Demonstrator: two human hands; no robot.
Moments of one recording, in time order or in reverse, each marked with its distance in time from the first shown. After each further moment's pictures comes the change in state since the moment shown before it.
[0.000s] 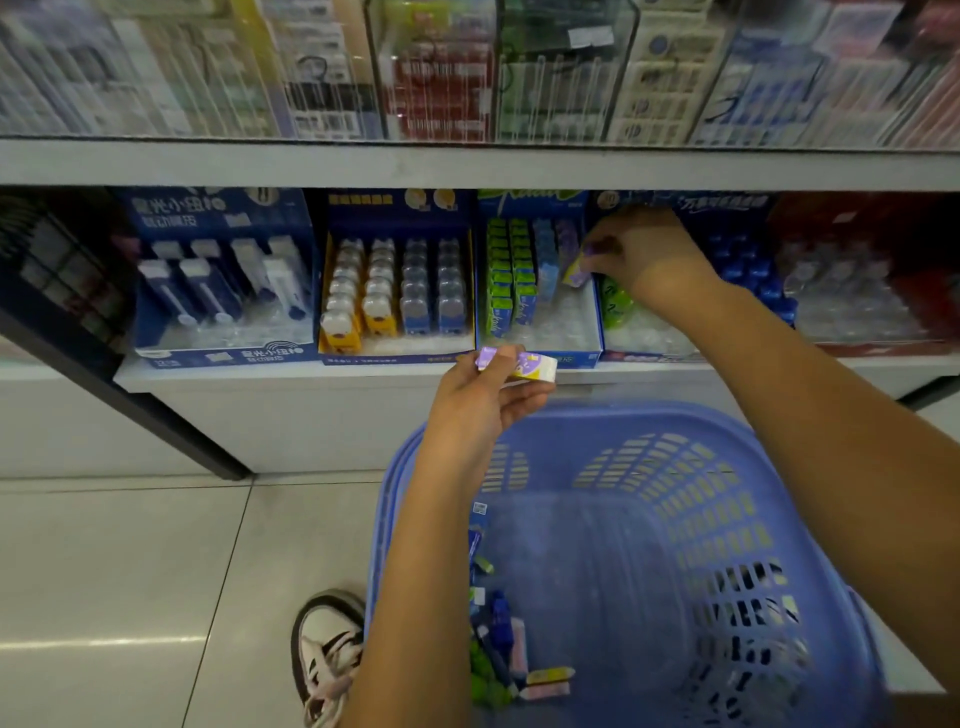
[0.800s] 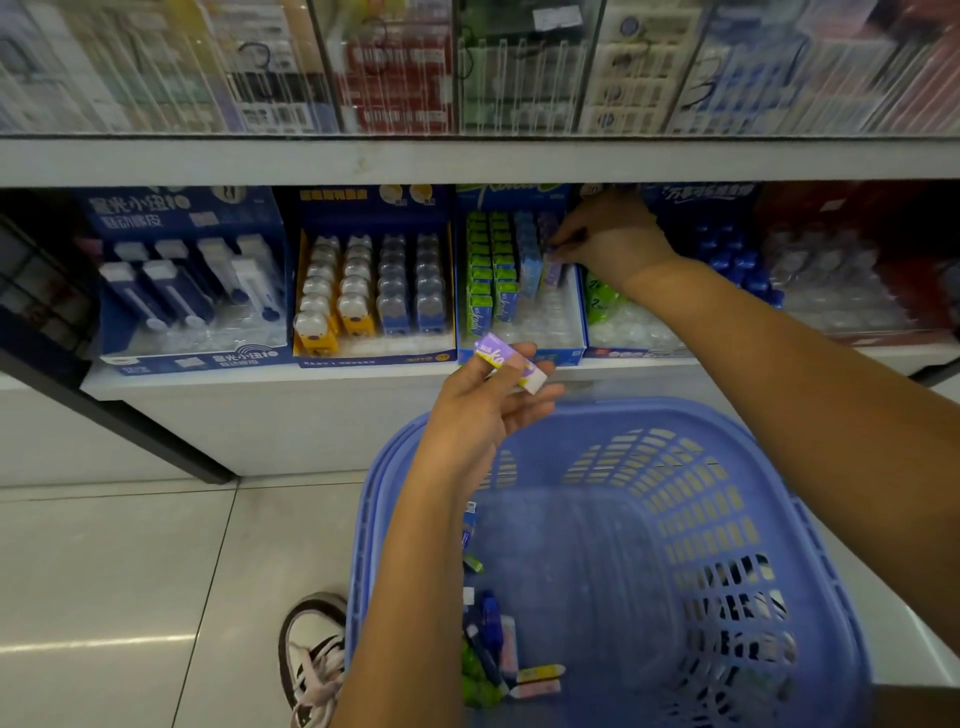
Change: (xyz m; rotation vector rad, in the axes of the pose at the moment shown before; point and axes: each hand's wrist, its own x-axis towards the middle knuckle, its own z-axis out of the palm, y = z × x) left_hand 0.007 -0.012 0.008 0.059 -0.138 -0.030; right_hand 0.018 -0.005 0.000 0.009 -0.119 0.007
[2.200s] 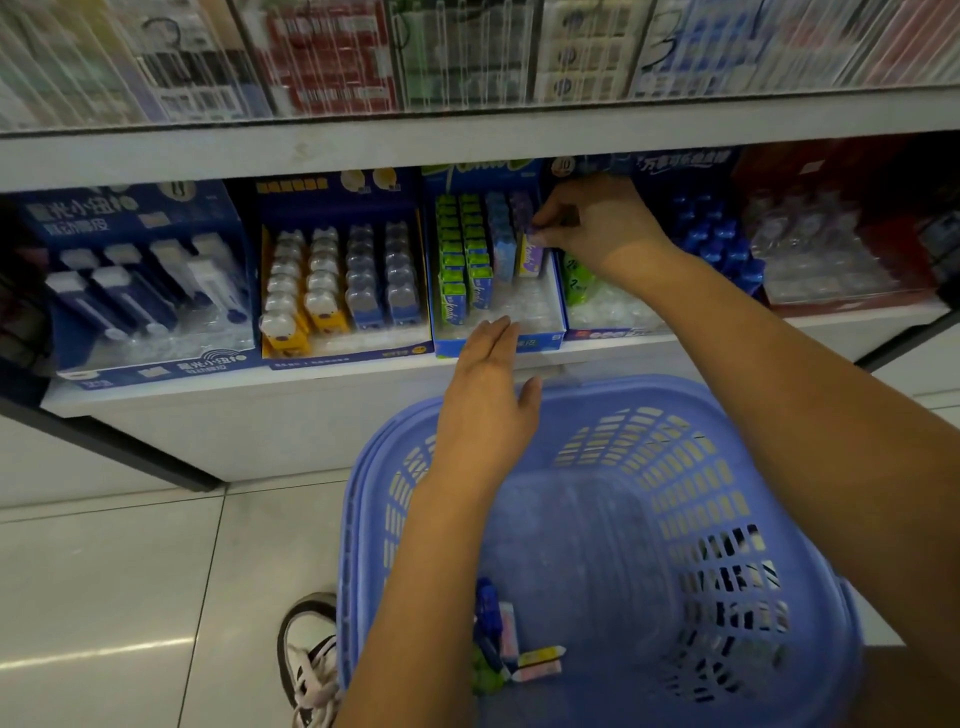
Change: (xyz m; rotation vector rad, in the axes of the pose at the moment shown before) left_hand 0.014 -0.020 0.009 1.355 0.071 0.402; right_hand -0.014 0.017 0.013 0.237 0.194 -0.026
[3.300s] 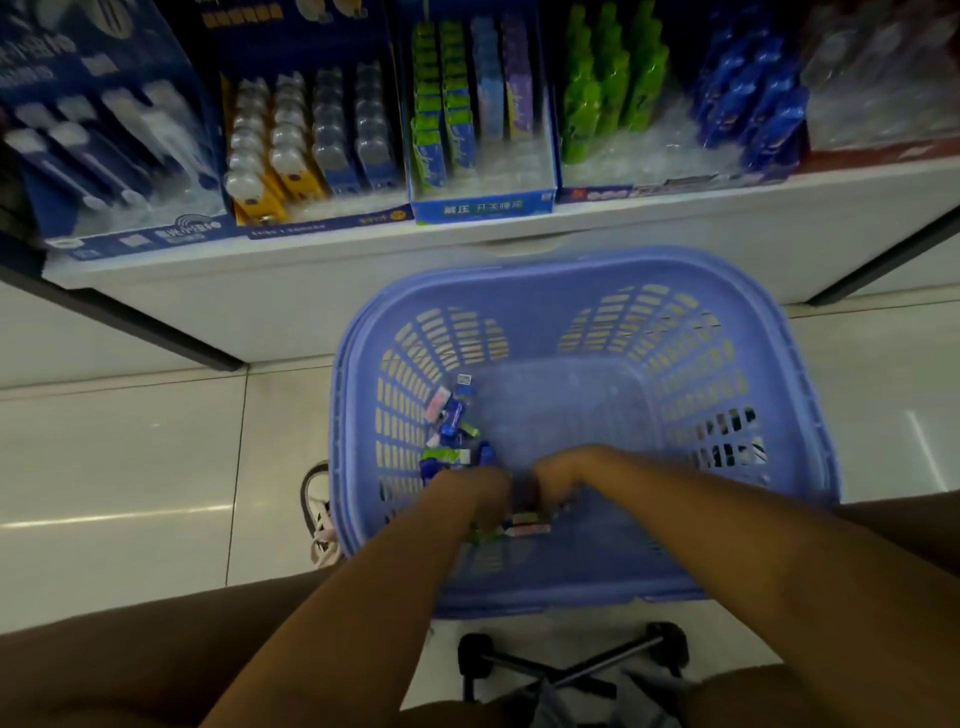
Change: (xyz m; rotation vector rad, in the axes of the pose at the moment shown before) left_hand -0.122 -0.110 0.134 0.489 -1.286 -0.173; right_hand -0.253 0.057 0.223 -0.216 -1.537 0.119
